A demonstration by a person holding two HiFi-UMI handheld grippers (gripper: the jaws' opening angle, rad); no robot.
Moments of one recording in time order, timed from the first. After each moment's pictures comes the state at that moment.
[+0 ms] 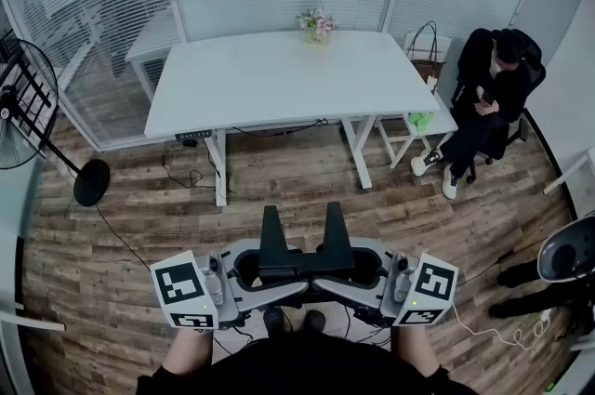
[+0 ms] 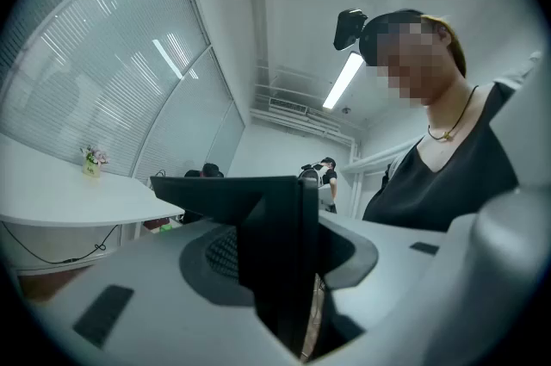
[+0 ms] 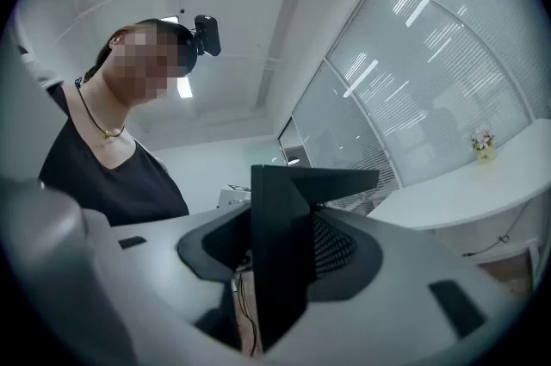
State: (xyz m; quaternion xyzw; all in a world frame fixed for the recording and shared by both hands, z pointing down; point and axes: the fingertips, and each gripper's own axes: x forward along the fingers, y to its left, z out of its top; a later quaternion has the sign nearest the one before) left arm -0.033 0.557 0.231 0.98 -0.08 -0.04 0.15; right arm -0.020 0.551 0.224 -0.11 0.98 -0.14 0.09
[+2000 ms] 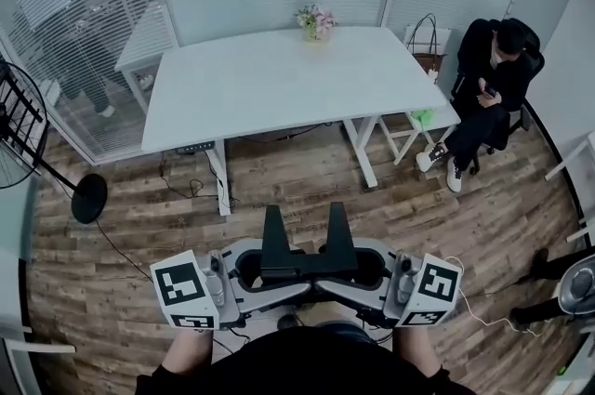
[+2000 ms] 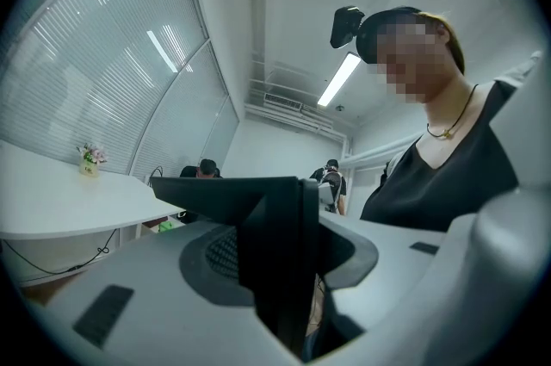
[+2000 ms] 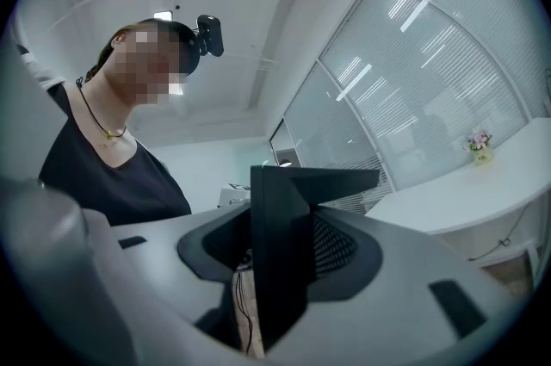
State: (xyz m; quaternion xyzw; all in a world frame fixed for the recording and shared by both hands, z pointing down) left arm -0.073 0.512 0.248 0.99 -0.05 -0.02 0.15; right arm -0.060 0.507 0.240 -0.14 0.98 -0.13 0.10
